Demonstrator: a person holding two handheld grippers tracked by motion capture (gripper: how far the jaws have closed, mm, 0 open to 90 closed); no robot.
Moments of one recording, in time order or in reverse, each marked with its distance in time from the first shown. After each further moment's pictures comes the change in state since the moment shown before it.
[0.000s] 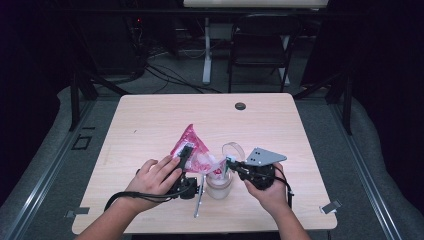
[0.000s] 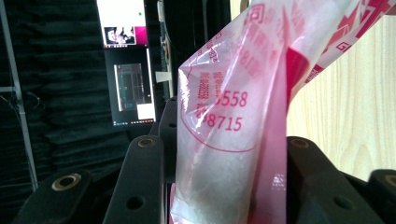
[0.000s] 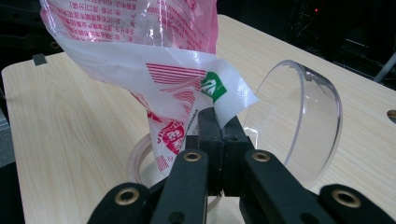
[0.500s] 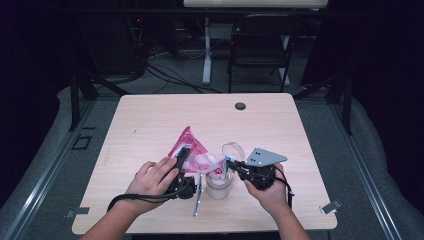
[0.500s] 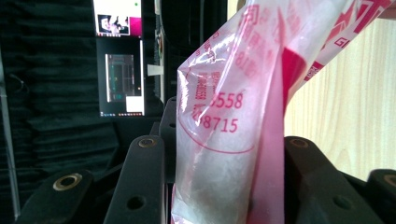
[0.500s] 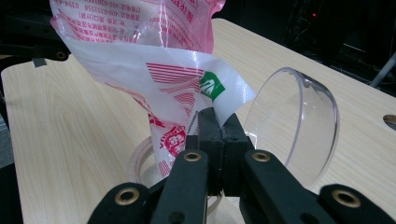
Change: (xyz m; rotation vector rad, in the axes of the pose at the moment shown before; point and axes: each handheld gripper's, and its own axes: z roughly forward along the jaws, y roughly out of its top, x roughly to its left) left arm -0.006 -0.005 0.002 0.013 -0.030 -0.096; right arm 0.002 0.002 -0.001 -0.015 -0.005 -0.009
